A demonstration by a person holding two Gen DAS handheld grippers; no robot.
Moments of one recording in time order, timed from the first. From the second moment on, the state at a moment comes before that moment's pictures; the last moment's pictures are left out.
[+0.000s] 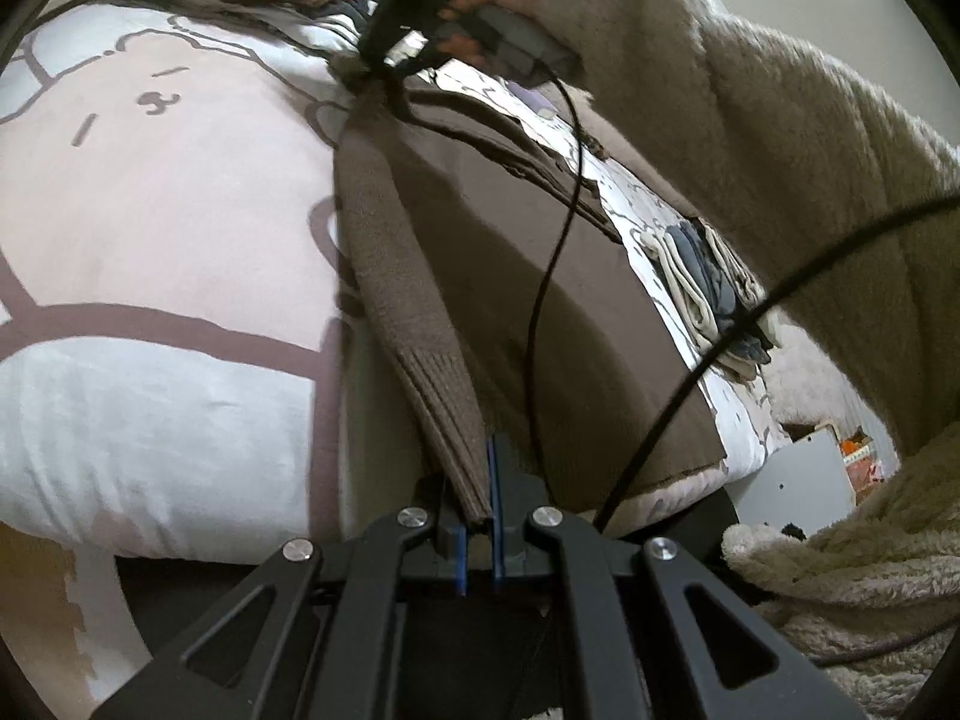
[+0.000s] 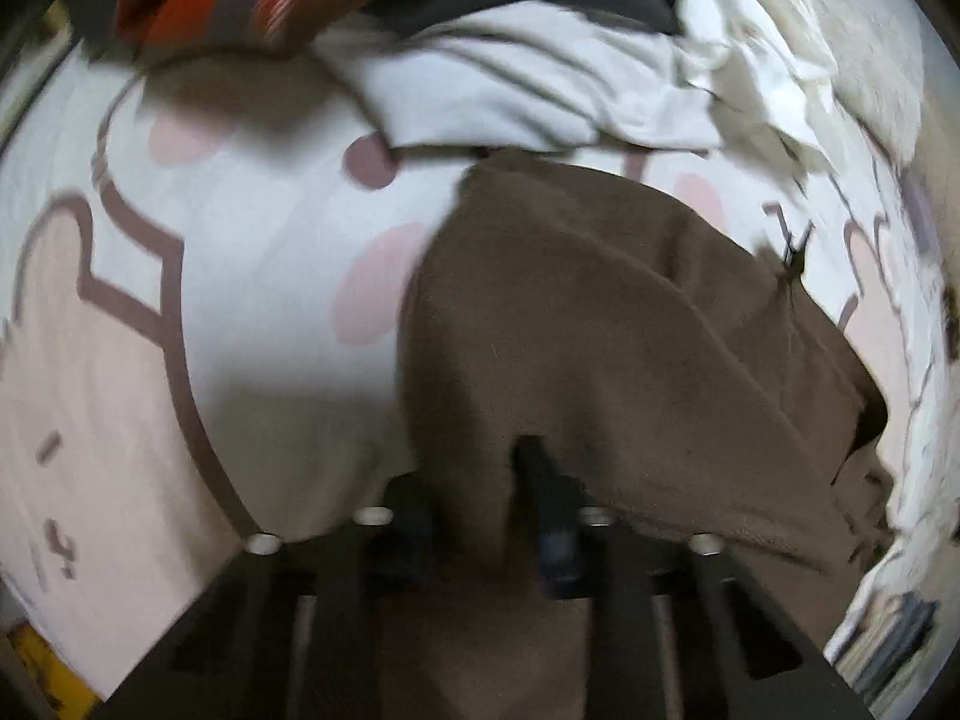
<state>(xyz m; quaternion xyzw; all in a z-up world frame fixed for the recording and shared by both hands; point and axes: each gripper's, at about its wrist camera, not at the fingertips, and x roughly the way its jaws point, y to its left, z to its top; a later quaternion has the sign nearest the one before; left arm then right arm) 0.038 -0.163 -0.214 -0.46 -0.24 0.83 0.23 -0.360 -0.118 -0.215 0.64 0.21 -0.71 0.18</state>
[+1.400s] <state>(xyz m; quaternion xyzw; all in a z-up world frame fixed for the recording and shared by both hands) -0.017 0.160 -0.192 -0.47 0.05 0.70 0.53 -0.351 0.332 -0.230 0.55 -0.25 -0.78 0.15</state>
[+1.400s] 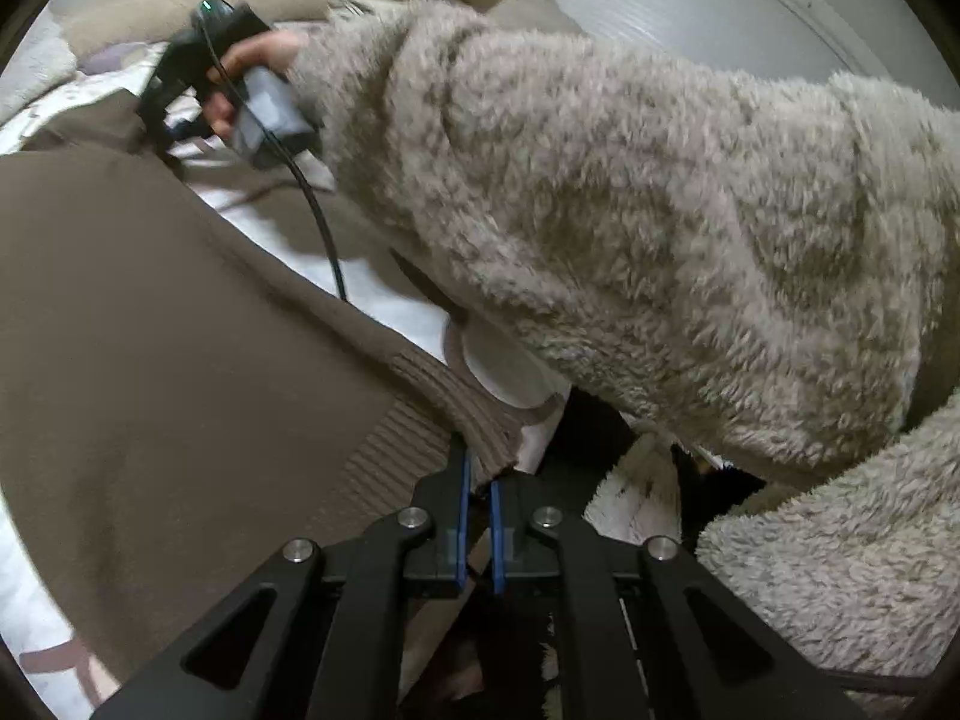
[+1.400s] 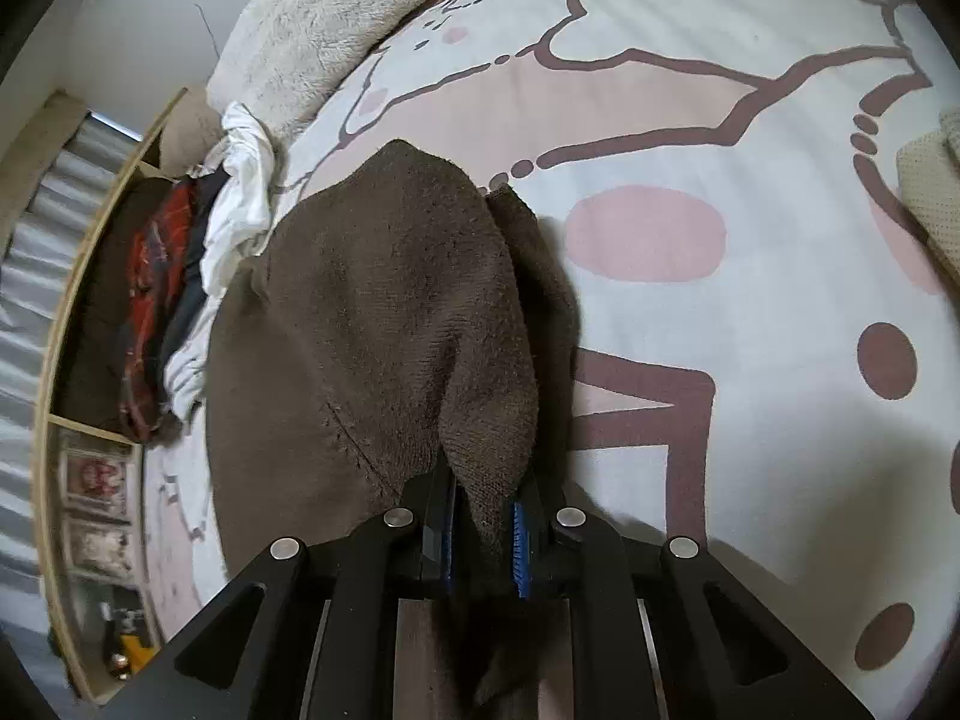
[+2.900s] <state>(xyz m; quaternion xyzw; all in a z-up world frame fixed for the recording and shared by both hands) -0.028 0.106 -0.225 -0.50 0.11 0.77 0.37 -0.040 0.285 -0.216 0.51 0.05 -0.84 0.19</state>
